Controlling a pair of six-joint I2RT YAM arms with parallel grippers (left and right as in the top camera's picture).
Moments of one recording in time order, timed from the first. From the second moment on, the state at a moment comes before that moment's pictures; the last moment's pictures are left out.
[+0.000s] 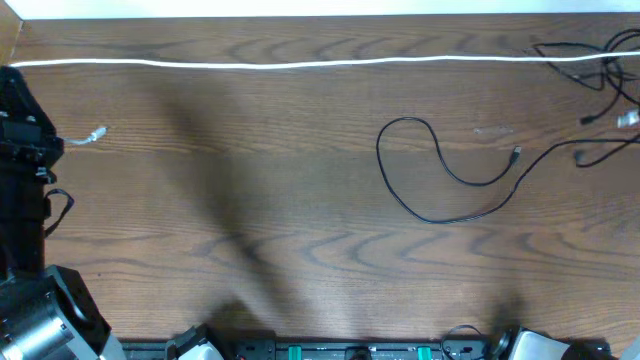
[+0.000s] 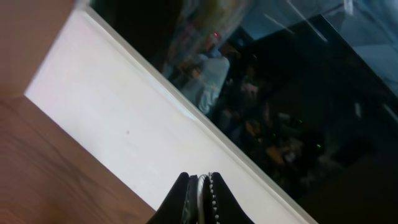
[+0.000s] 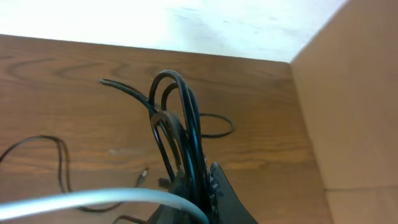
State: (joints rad) left arm 0.59 0.92 1.45 -0.48 0.40 -0.77; right arm -0.42 1.42 1.84 -1.05 -0.16 -0.35
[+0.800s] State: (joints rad) left arm 0.59 0.93 1.45 -0.45 0.48 -0.76; right arm -0.52 1.42 1.84 -1.06 -0.42 -0.29
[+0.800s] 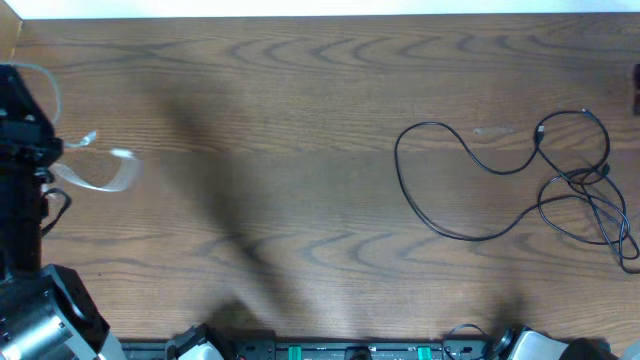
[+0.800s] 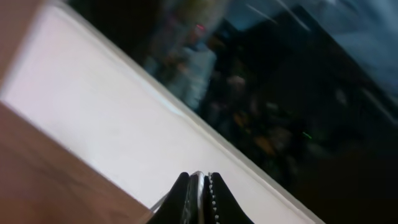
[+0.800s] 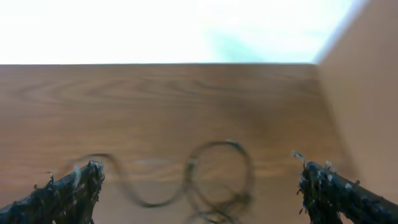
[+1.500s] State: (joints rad) left arm -0.18 1.43 1.46 0.27 1.20 -1.24; right arm 0.10 1.42 1.84 -1.22 -0.70 -0.43
